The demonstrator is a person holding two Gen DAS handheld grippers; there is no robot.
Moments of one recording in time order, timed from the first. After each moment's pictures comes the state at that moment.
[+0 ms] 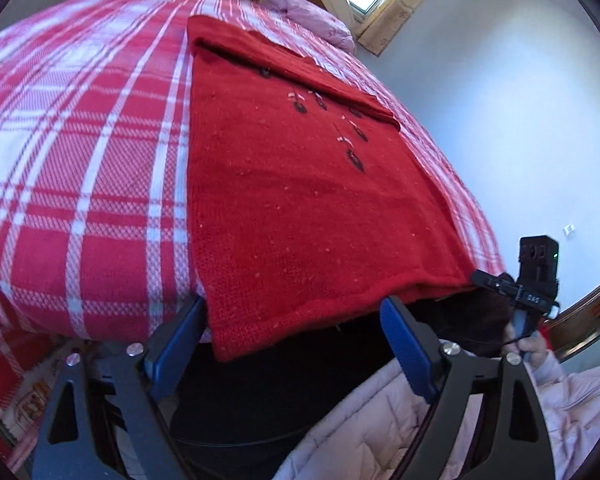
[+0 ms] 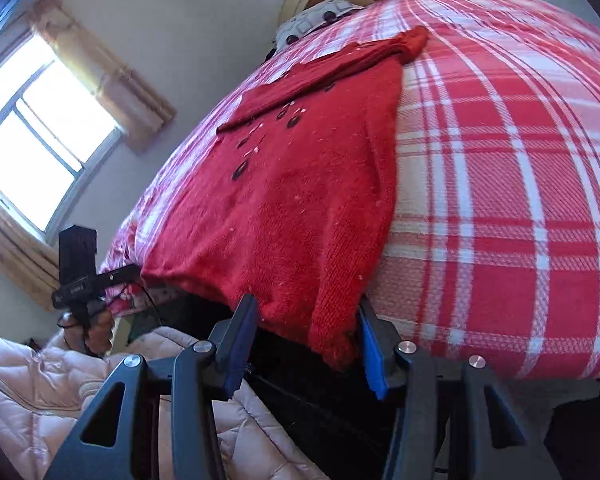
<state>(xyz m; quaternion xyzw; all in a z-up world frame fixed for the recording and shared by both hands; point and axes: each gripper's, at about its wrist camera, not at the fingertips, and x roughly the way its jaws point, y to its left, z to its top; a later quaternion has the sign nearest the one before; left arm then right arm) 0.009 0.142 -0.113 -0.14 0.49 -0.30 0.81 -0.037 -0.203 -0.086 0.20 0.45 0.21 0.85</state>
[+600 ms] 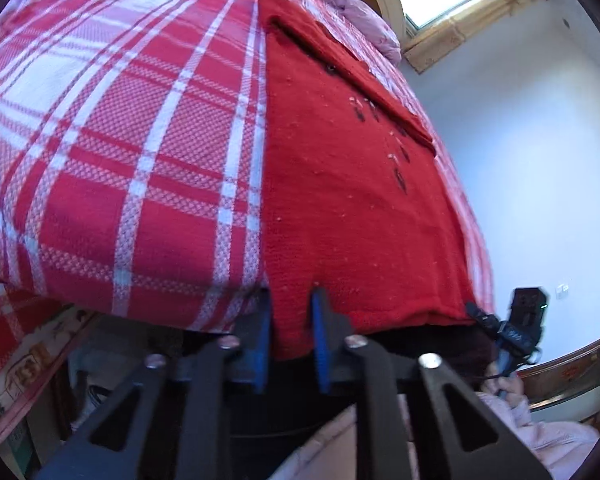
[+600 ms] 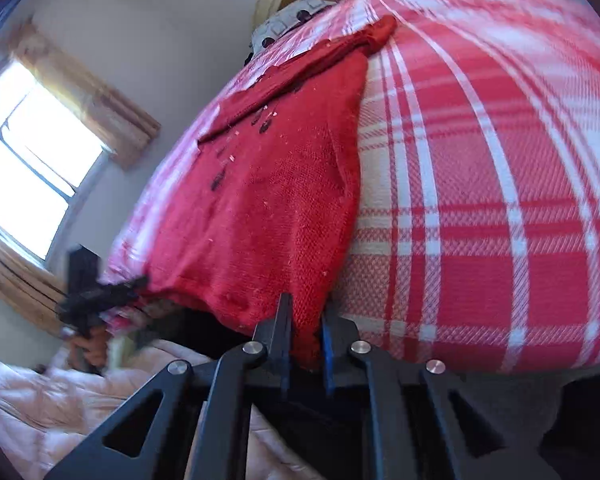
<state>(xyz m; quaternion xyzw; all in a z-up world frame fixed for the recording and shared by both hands) 0.020 0.176 -0.125 -0.24 0.53 -0.25 0.77 -0.040 -0.218 -0.094 0.26 0.46 0.20 0.82</state>
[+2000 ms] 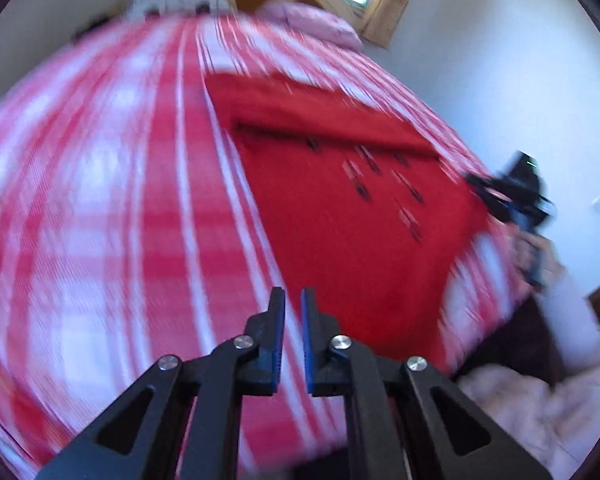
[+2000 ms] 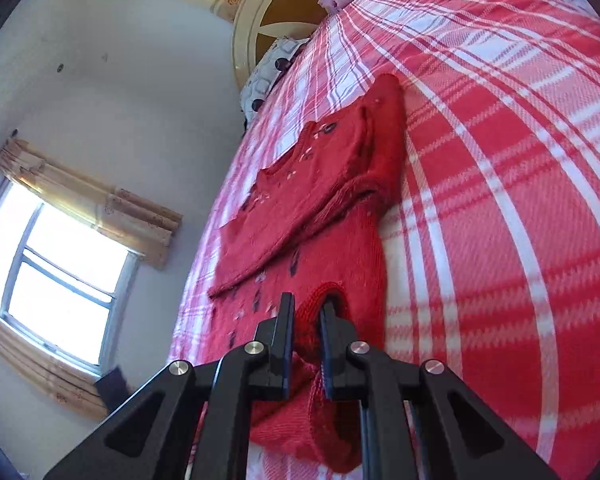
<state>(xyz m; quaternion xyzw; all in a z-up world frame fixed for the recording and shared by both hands) 0.087 0.175 -0.079 -0.07 0.49 -0.29 0.82 0.172 -0.263 -0.080 0.38 0.40 0.18 0.81</state>
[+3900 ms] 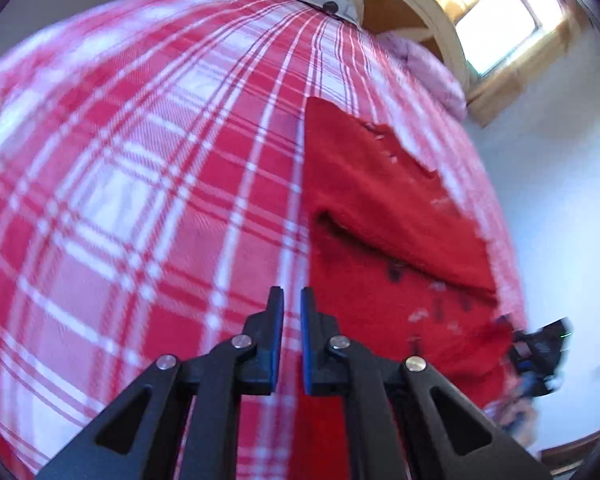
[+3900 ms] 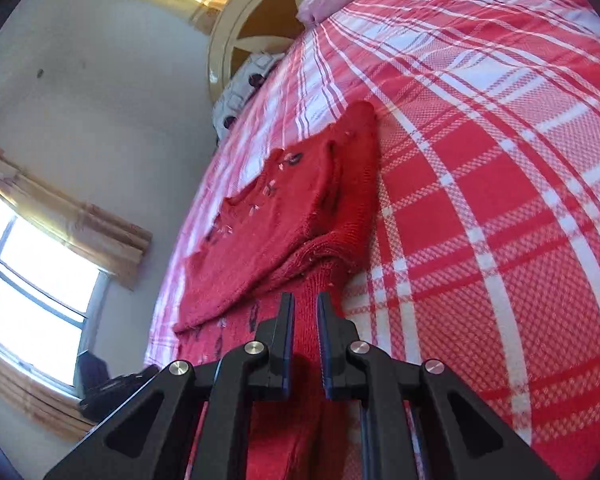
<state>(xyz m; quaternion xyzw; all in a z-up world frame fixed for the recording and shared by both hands) 0.220 0.173 -0.075 -0.19 0.50 -0.12 0.84 0.199 -0.283 -0.084 0.39 0.38 0.14 0.83</state>
